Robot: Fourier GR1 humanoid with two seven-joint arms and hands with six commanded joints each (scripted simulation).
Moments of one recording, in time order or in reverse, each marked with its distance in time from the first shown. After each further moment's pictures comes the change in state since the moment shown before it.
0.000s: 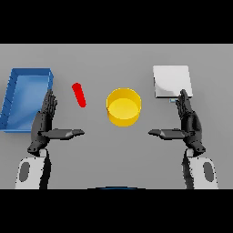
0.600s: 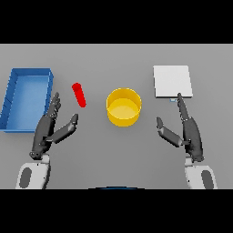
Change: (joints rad) left arm 0.062 0.044 -0.109 -0.117 -0.147 0.007 0.055; right arm 0.087 -0.071 0.121 -0.103 0.266 -0.064 -0.101
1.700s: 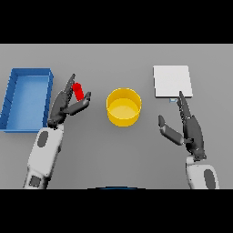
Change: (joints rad) left arm -0.435 -0.023 0.115 0.579 -0.007 0.019 -0.077; right arm -0.009 0.011 -0.026 -0.015 -0.086 0.041 0.026
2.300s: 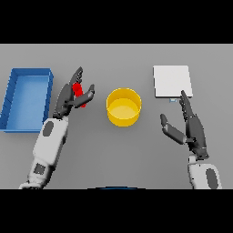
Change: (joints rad) left arm -0.134 -0.016 0.045 0.164 0.017 0.005 -0.078; right arm -0.005 -0.018 -0.011 -0.002 0.000 0.002 0.007
